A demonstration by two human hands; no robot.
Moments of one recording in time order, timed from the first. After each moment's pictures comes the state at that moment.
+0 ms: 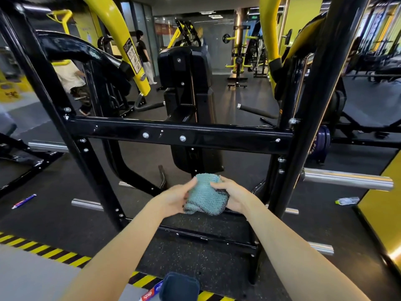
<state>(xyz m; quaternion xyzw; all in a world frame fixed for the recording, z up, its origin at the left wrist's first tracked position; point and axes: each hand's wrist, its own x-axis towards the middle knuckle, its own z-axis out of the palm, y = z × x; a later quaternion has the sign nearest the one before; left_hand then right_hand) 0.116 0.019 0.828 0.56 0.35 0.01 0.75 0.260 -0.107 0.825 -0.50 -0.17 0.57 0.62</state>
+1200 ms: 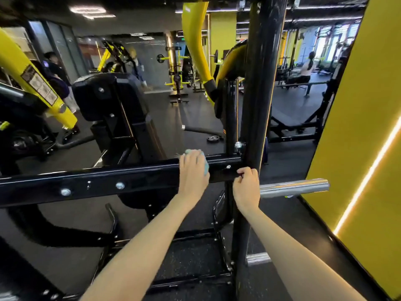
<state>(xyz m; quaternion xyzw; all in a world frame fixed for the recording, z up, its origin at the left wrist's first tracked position) 0.348 -0.010 0.882 0.93 0.12 0.35 0.06 0.403 -0.147 0.853 -0.87 -0.11 -0.14 0.46</state>
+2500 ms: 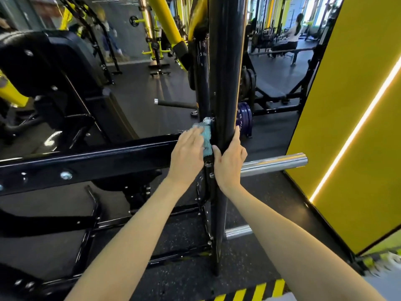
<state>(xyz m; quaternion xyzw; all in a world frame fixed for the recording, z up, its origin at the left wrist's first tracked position) 0.403 -0.060 0.864 0.91 -0.01 0.41 0.08 0.450 -0.163 0.832 -0.81 -0.16 -0.26 0.50</state>
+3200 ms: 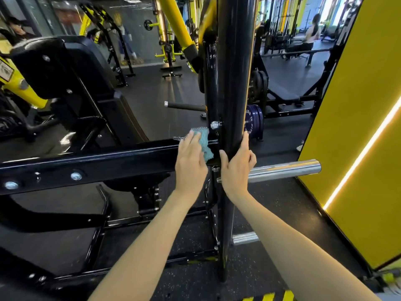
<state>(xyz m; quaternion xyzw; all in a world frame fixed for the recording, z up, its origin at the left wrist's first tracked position) 0.398 -0.069 0.849 0.87 0.09 0.45 0.20 0.454 -0.164 0.826 -0.80 -0.17 -0.23 0.53</state>
